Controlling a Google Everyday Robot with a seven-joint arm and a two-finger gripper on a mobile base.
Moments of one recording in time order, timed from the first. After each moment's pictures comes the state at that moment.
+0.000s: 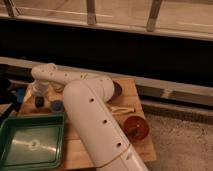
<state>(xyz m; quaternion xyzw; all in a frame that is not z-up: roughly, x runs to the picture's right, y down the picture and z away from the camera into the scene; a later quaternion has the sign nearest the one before) -0.412 0.056 0.904 -0.42 -0.01 0.57 0.71</state>
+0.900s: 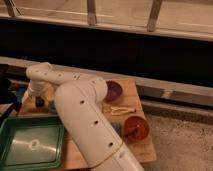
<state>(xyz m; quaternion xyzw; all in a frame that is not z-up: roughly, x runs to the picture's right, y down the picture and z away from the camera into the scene) -0.428 0.059 0.907 -0.42 0.01 0.55 0.72</state>
